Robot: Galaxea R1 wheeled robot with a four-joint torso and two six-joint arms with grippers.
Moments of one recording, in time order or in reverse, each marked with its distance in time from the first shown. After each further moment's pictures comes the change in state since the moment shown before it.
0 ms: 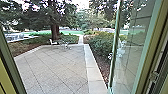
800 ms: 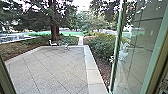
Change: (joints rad) left arm 0.007 0.005 0.001 -0.001 0.002 0.000; right arm -0.005 -0.003 -0.001 -0.006 -0.005 0.000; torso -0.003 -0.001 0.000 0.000
